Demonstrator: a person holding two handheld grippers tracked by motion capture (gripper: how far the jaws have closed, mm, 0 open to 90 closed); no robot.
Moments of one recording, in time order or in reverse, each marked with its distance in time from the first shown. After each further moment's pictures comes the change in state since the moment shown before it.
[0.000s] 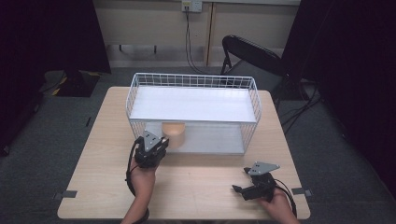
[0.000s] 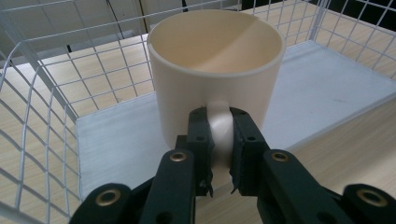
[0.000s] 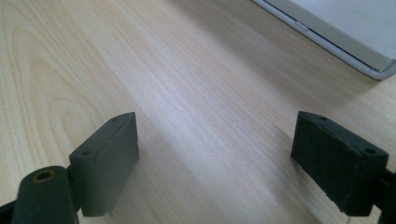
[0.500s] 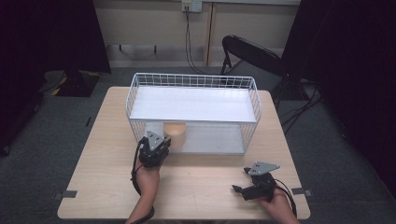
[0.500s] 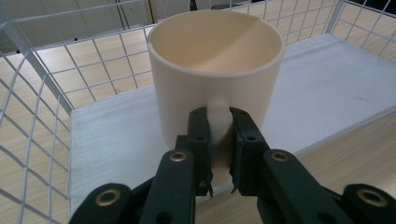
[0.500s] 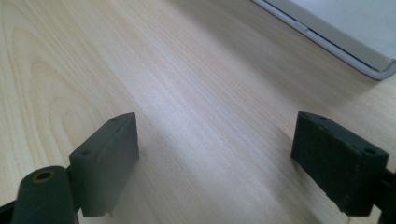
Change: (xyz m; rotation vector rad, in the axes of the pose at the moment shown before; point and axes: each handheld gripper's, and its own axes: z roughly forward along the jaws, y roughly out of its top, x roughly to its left) left arm -0.004 -0.010 0.019 0.012 0.037 -0.025; right arm 0.000 0.000 0.000 0.000 0.000 0.000
